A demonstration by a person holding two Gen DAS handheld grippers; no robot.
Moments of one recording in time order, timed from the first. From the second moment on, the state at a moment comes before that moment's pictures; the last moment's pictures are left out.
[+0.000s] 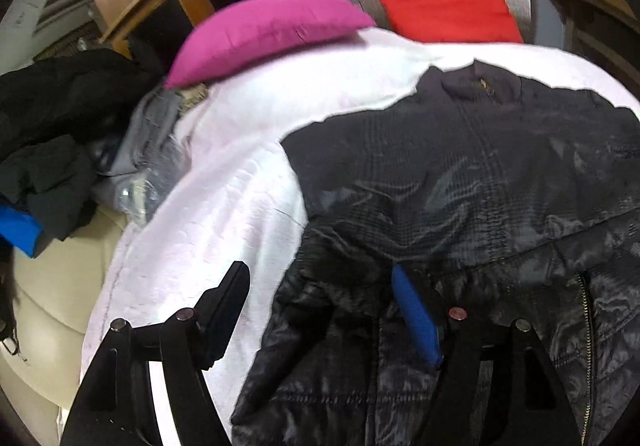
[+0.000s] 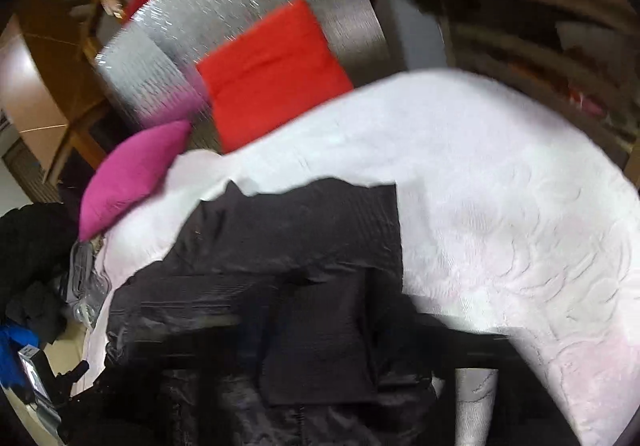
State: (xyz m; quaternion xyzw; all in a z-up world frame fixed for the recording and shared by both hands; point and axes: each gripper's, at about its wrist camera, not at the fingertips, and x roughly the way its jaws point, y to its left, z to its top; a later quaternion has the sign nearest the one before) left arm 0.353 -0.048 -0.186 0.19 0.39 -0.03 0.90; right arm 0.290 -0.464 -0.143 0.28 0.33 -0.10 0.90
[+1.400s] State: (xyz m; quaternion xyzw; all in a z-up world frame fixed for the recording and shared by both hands) left arm 0.415 -0.029 -0.207 0.24 0.43 0.01 0.87; right arm 0.295 -0.494 -0.184 0.35 0.38 -0.03 0.86
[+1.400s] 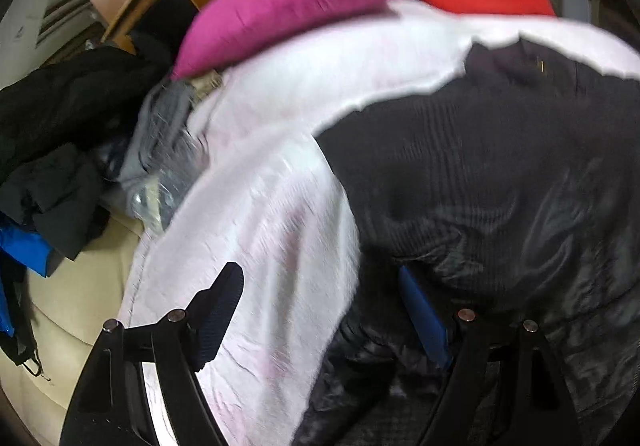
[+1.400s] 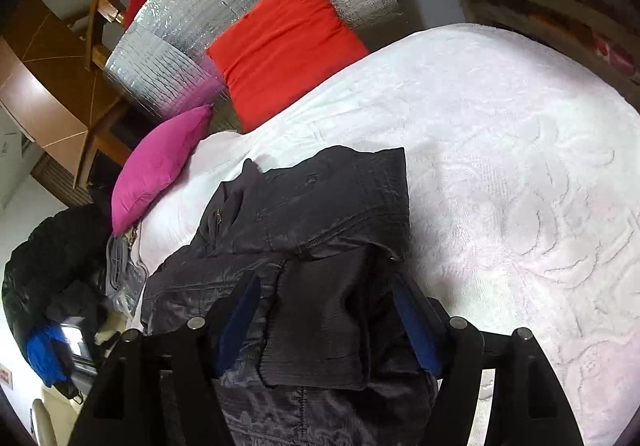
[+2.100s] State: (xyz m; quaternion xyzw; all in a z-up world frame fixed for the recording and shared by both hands) left arm 0.404 -0.030 -0.193 0.21 0.41 0.00 0.89; right arm 0.319 -0.440 -0.162 0.20 0.35 -0.07 0.91
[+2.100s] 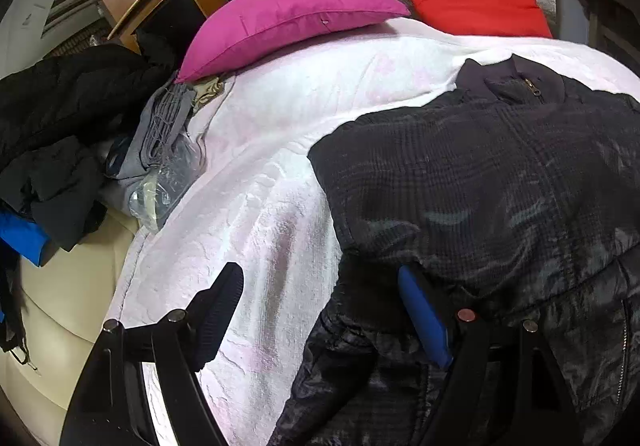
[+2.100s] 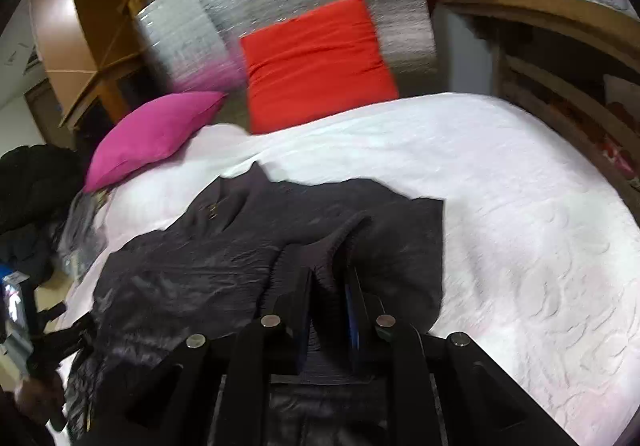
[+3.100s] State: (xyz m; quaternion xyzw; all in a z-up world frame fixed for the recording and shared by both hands) left arm 0.238 -0.021 -0.097 0.15 0.31 -0.06 0.94; right arm 0.210 -0.337 -0.068 -0.04 0.31 -0.17 0.94
